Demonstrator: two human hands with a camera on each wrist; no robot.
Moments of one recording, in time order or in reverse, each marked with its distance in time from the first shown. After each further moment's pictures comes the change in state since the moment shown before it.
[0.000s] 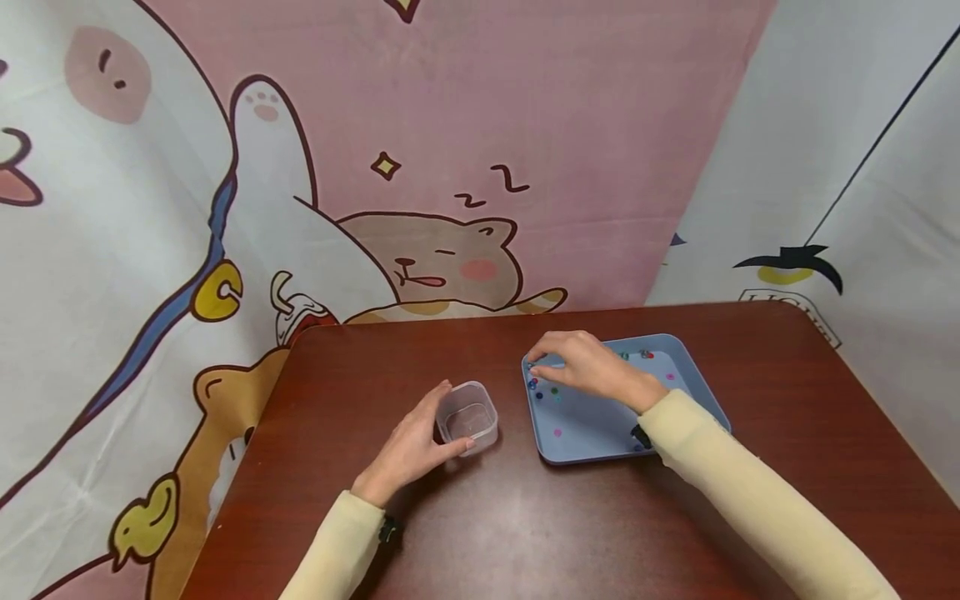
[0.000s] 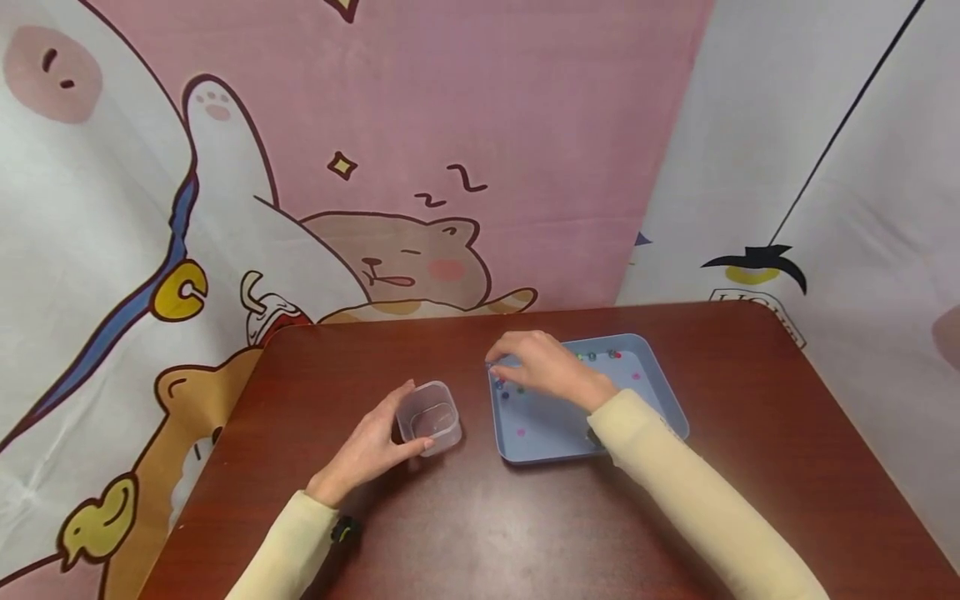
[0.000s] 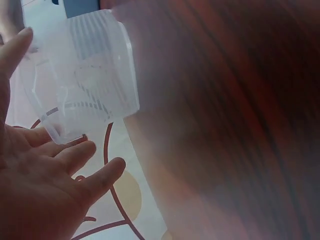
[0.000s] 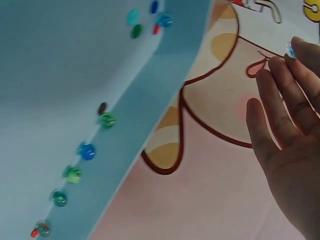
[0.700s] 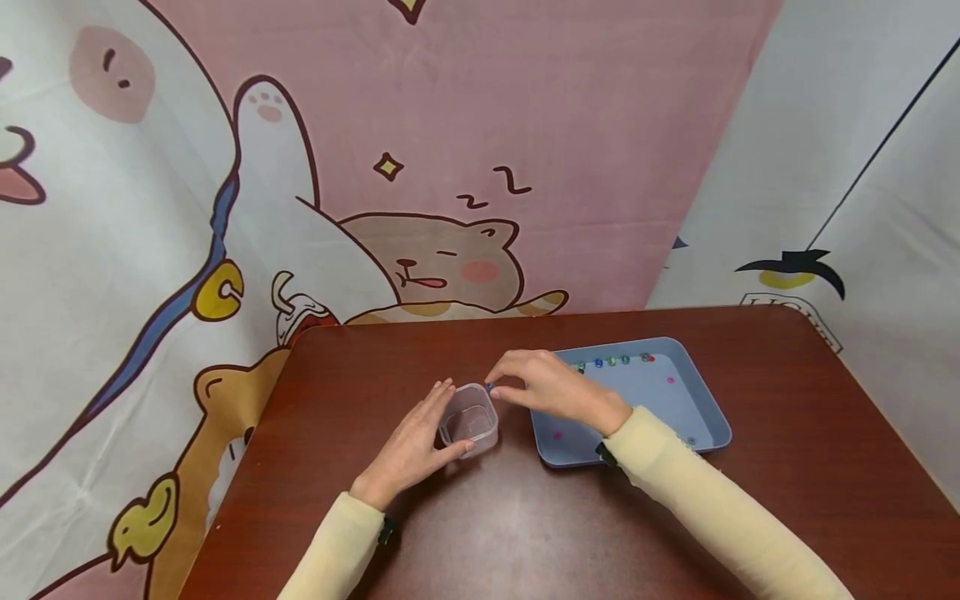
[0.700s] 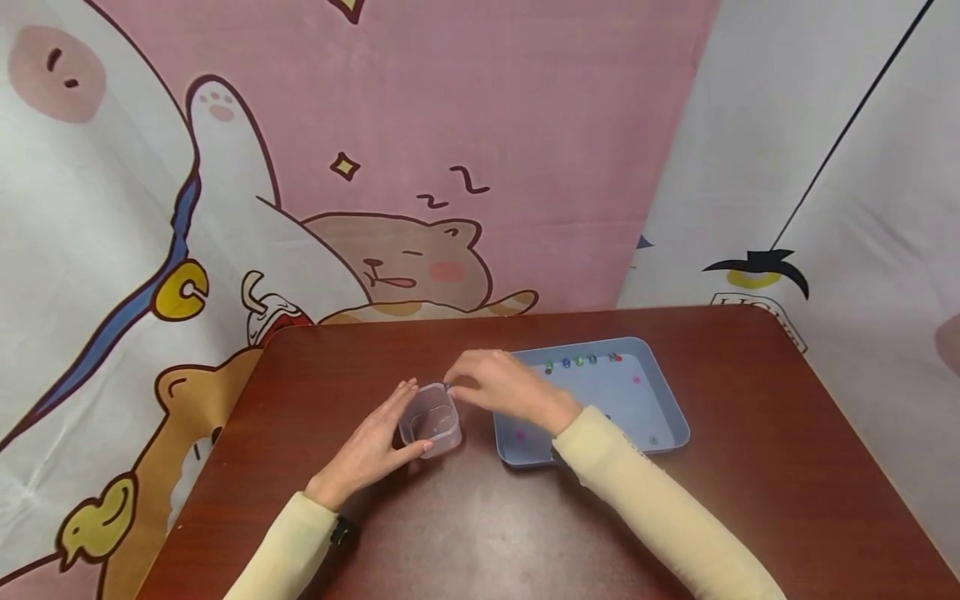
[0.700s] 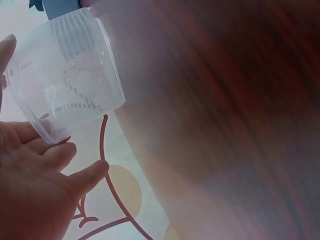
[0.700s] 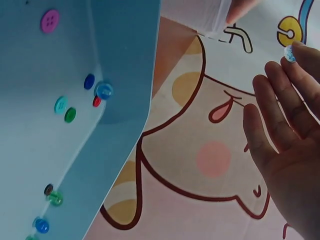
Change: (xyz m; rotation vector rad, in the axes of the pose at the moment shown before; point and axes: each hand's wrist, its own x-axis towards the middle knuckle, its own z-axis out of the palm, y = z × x) left_hand 0.001 -0.008 0.001 0.150 -0.020 0.124; right_hand 0.019 -0.048 0.024 0.062 -0.033 -0.117
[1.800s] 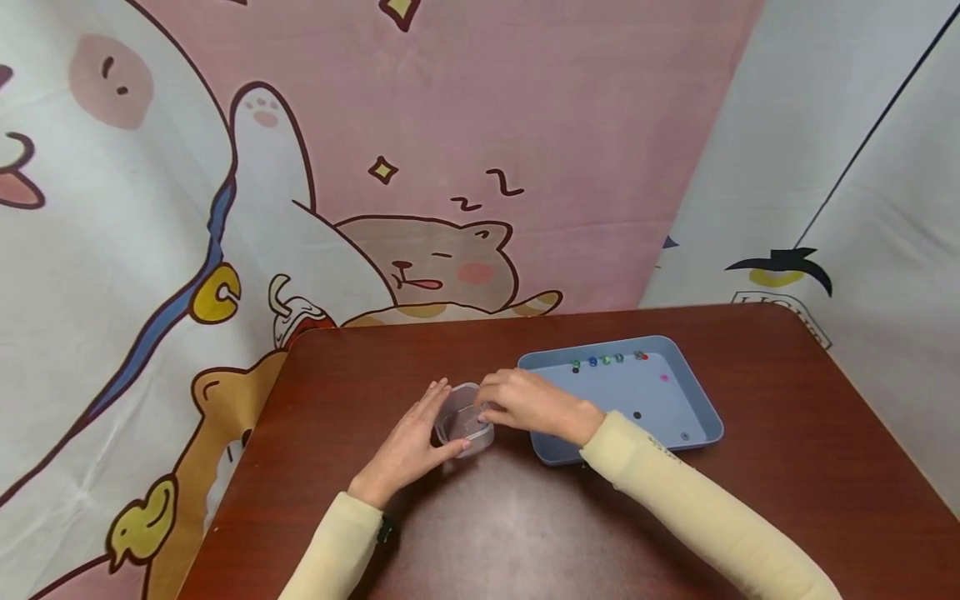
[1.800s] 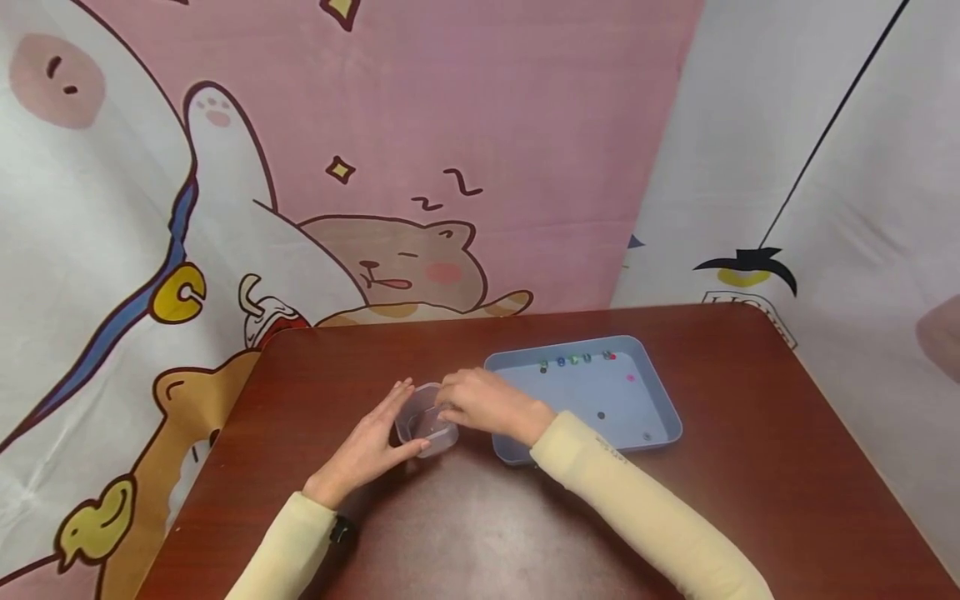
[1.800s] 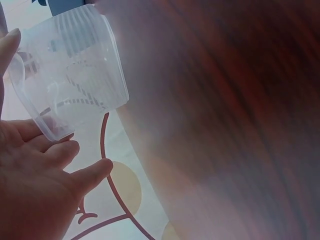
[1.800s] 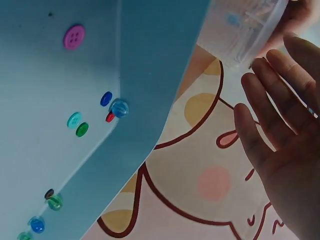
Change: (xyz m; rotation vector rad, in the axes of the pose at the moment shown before) left_hand -0.001 0.006 0.000 -0.057 -0.003 -0.045; right_hand 0.002 -0.007 0.027 -0.249 -0.101 -0.153
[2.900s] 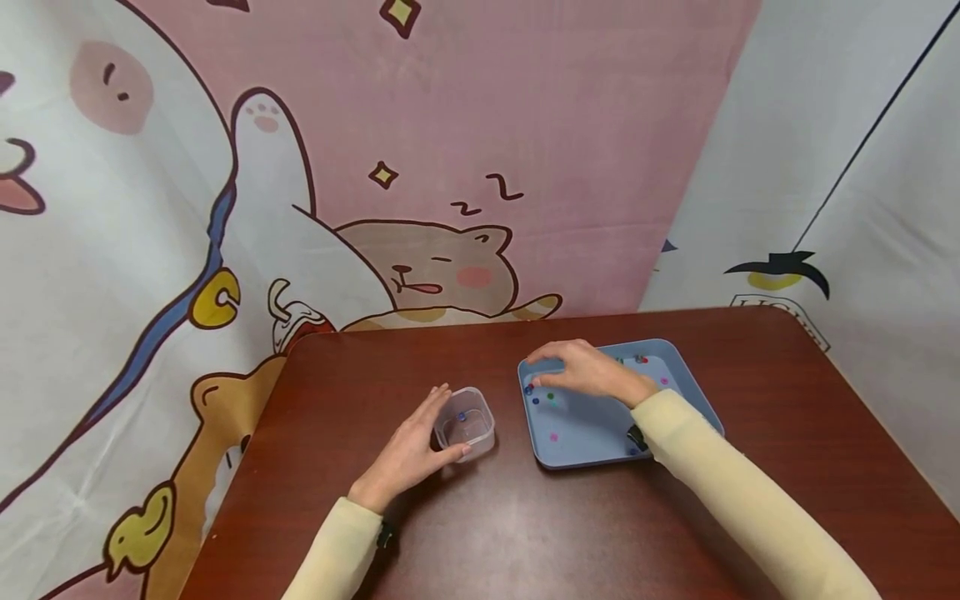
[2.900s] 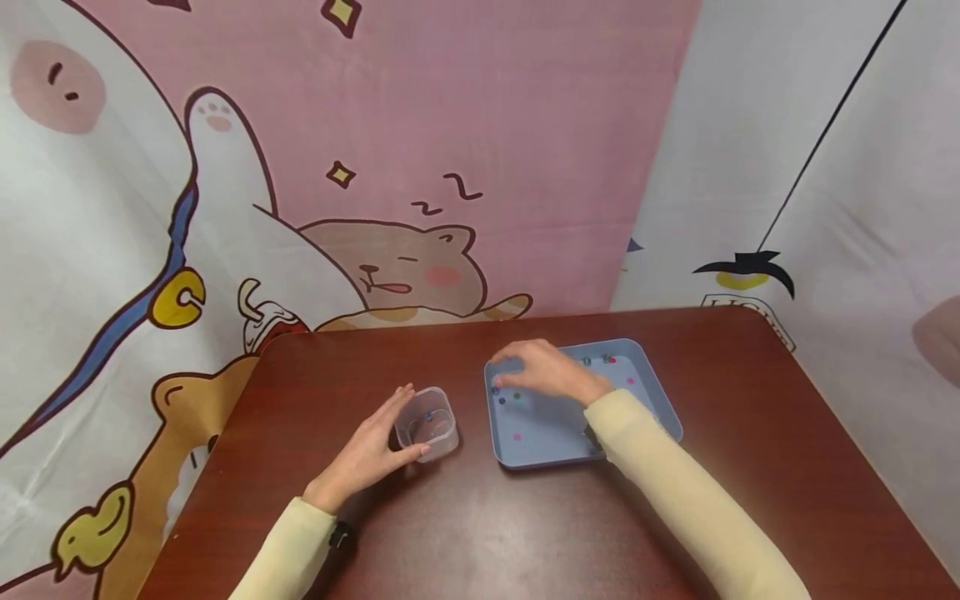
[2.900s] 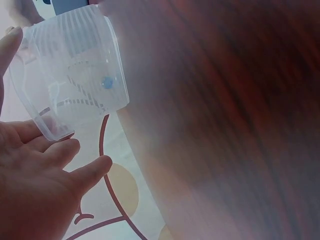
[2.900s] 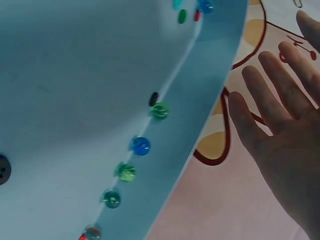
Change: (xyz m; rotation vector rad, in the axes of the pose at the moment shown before) left_hand -0.001 -0.002 0.002 -0.069 -0.001 -0.040; right_hand -0.049 0.079 -0.022 0.359 -0.030 0.442
